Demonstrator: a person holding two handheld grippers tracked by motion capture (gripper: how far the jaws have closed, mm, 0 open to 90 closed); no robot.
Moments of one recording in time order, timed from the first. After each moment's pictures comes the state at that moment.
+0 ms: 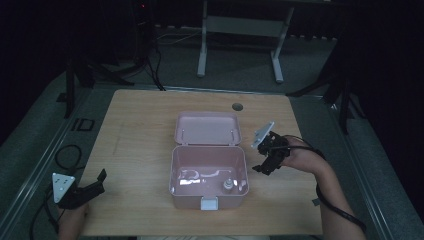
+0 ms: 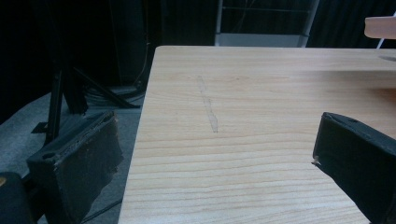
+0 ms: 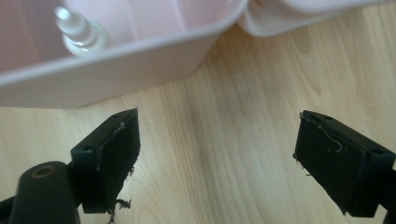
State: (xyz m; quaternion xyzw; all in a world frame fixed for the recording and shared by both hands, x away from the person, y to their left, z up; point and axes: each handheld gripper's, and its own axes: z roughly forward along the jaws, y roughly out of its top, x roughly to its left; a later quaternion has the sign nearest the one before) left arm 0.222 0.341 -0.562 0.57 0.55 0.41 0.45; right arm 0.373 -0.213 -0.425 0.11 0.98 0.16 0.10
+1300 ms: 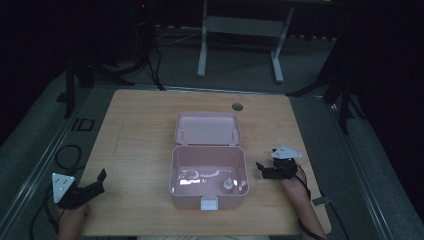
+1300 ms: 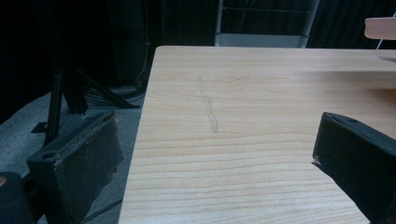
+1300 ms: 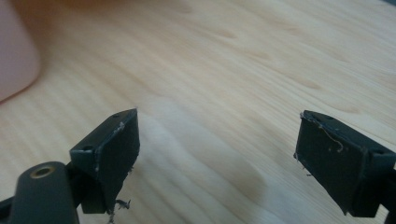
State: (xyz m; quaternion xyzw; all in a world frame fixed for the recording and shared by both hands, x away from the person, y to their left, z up) left arm 0.222 0.341 -0.562 0.57 0.55 0.41 0.46; right arm 0.367 -0.283 -0.552 0.36 0.82 0.36 0.26
